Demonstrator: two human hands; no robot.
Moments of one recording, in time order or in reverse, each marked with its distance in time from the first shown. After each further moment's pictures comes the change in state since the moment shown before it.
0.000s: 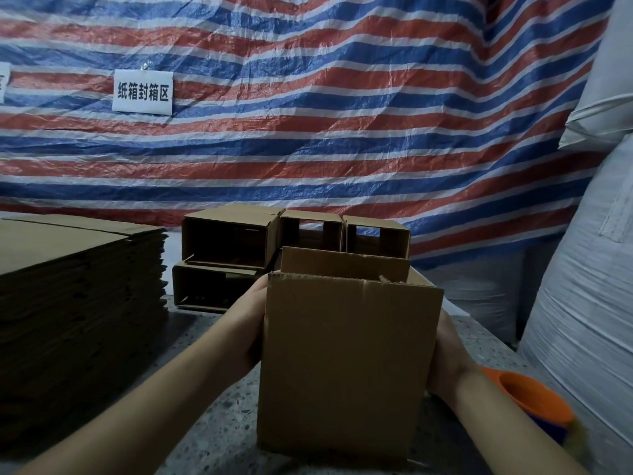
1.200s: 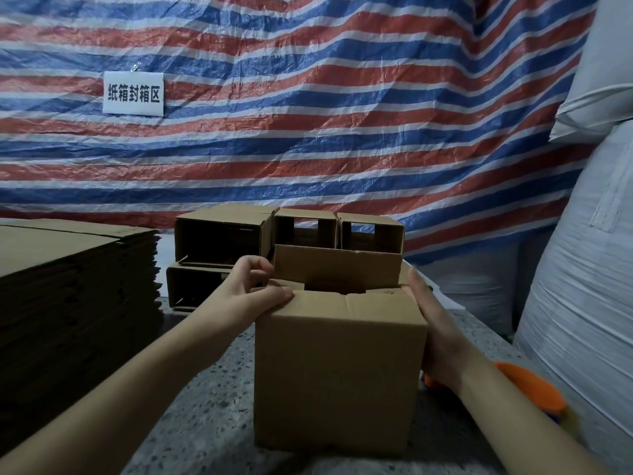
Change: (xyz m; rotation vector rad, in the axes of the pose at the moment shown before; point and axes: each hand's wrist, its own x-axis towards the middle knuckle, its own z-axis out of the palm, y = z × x) left_hand 0.001 0.015 -0.019 0.350 -0.007 0.227; right_hand -0.002 -0.011 -0.010 -0.258 -0.070 -0.002
